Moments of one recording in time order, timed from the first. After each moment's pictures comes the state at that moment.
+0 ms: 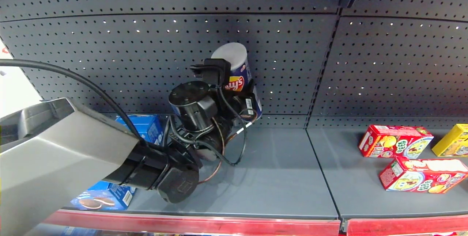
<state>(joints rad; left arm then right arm) -0.67 2.10 -1.09 -1.28 0.30 -0.04 -0.11 0.20 -0.39 -0.09 -0.33 -0.51</state>
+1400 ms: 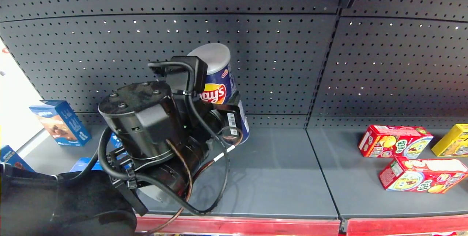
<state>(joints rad) -0.80 1.77 -0.80 -1.09 0.49 -0.07 -0.11 0.19 -0.41 -0.09 -0.33 -0.51</state>
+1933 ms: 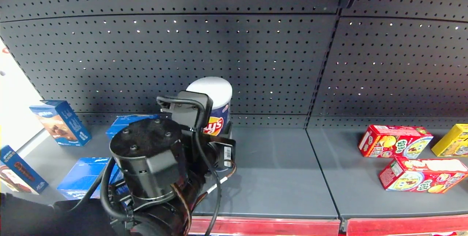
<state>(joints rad) -0.86 1.76 -0.66 -1.08 0.63 0.00 -0.11 0.19 -0.41 -0.09 -0.33 -0.51</state>
